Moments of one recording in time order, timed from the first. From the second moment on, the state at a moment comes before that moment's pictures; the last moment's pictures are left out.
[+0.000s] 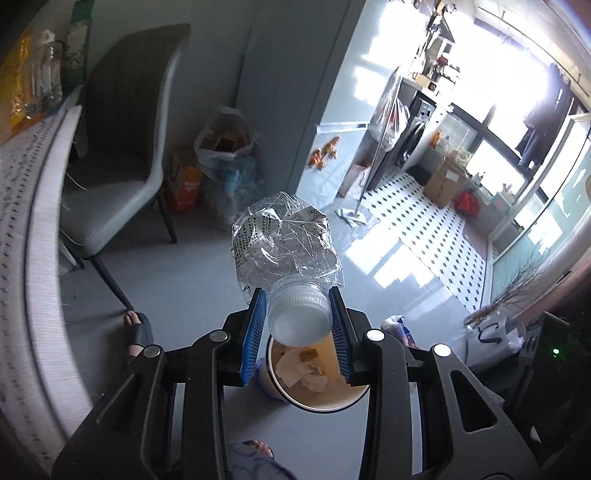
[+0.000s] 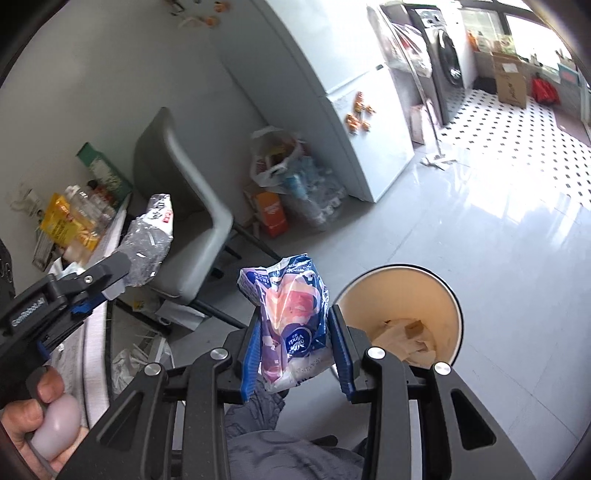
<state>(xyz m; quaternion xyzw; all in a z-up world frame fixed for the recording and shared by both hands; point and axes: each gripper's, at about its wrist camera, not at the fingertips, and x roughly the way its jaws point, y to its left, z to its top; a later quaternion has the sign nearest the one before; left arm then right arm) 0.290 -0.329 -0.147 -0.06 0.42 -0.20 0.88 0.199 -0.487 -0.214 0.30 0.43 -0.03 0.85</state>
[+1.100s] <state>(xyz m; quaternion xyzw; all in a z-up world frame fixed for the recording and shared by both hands) 0.285 -0.393 -0.149 -0.10 0.47 -0.27 0.84 0.137 -0.574 -0.188 0.35 0.38 -0.14 0.84</state>
